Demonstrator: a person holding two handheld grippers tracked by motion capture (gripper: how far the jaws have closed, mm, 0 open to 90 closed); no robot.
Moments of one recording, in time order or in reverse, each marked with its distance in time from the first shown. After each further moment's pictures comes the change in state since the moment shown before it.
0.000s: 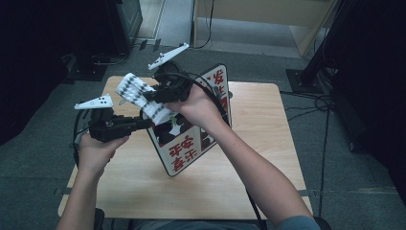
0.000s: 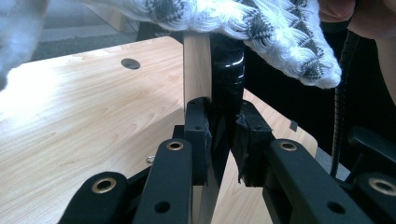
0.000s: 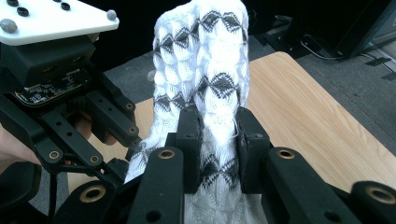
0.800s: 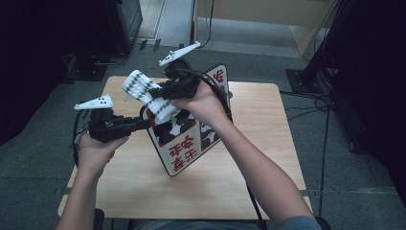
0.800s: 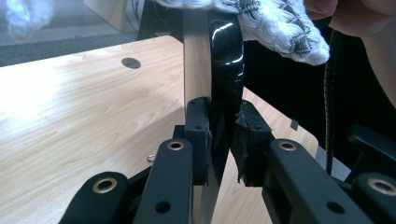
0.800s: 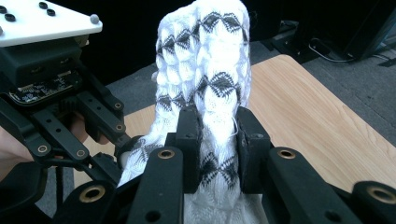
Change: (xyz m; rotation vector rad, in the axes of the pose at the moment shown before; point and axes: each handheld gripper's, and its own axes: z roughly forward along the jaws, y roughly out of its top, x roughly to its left) left arm 0.000 0.000 -0.001 0.005 0.004 0.003; right arm -0.021 -0.009 -0.005 -0.043 0.044 0.042
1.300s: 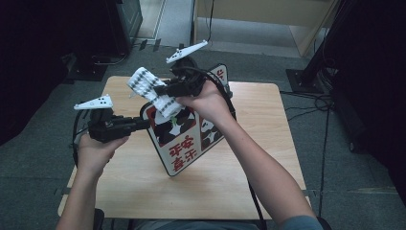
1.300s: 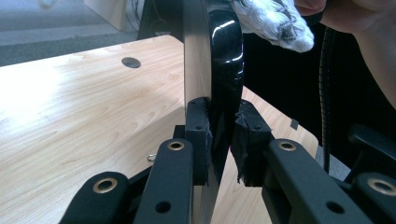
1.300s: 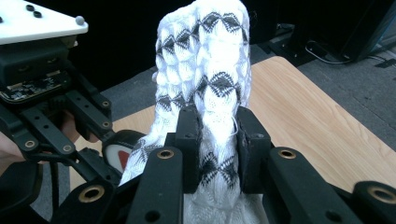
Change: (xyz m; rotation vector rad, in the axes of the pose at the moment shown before) left arm 0.000 0.000 0.000 0.000 0.000 0.000; right arm -0.013 -0.005 -0.007 -0.021 -0.004 0.016
